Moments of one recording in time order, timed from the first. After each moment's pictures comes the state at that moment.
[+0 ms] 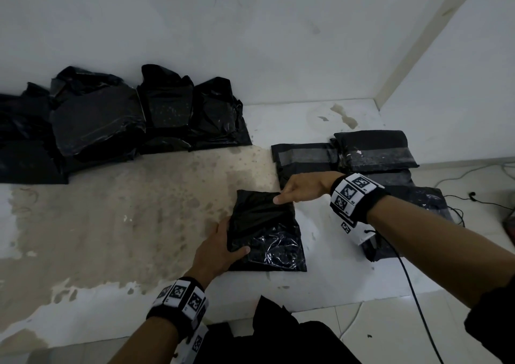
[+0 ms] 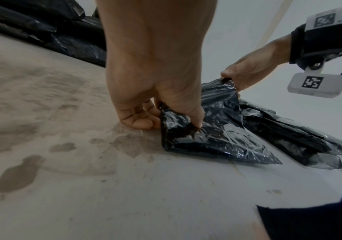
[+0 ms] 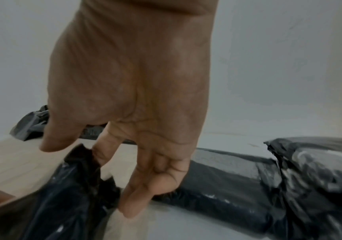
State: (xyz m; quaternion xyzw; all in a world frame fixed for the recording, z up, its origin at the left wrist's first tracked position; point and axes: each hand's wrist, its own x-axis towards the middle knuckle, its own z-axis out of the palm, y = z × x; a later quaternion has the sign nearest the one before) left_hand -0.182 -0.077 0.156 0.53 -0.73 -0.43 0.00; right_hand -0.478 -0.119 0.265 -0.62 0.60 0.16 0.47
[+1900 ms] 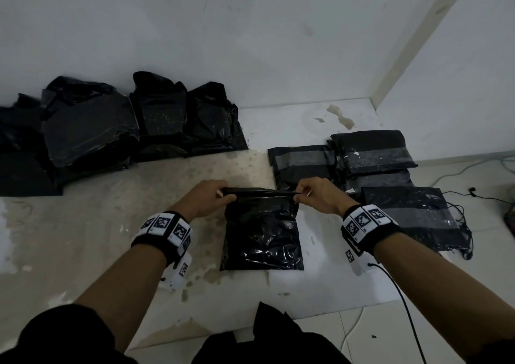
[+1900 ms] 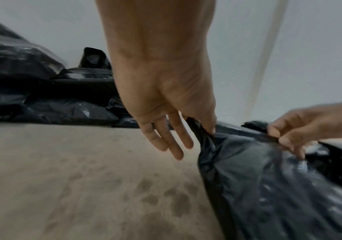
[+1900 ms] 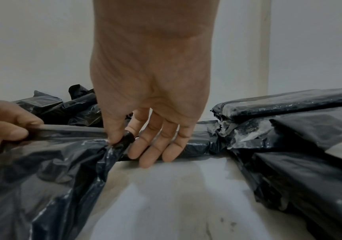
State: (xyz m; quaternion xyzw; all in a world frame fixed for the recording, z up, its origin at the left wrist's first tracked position) left_hand -0.209 -0.213 0.204 0.40 -0.85 -0.34 -0.02; right_hand -0.512 -0.077 0.211 -0.59 0.72 -0.11 0.35
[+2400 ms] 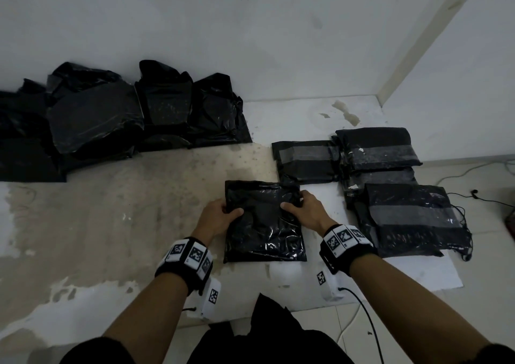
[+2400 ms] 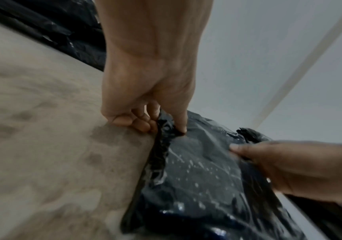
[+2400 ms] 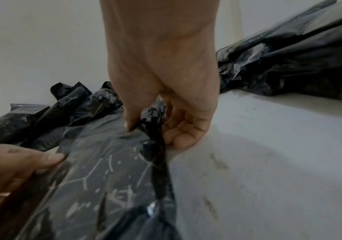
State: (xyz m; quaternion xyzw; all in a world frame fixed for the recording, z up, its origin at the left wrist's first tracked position) left_hand -0.208 -0.145 0.156 0.57 -0.64 -0.52 0.07; right_hand -0.459 -0.052 0.158 -0.37 0.79 -0.22 0.42
